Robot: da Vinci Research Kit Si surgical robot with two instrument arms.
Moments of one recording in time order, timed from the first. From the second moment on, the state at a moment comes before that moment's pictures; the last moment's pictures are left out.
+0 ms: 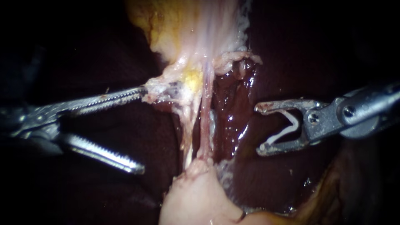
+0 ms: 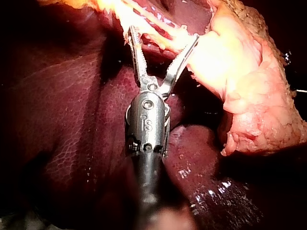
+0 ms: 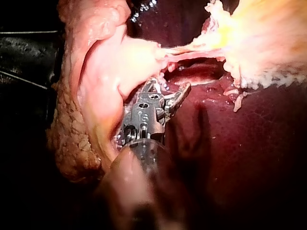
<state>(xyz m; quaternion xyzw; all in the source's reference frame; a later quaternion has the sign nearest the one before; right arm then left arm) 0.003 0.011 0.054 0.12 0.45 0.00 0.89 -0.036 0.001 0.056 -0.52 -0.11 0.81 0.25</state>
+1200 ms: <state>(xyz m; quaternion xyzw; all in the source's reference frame) 0.003 0.011 0.054 0.12 0.45 0.00 0.89 -0.037 0.004 0.059 -0.43 -0.16 0.77 0.44</state>
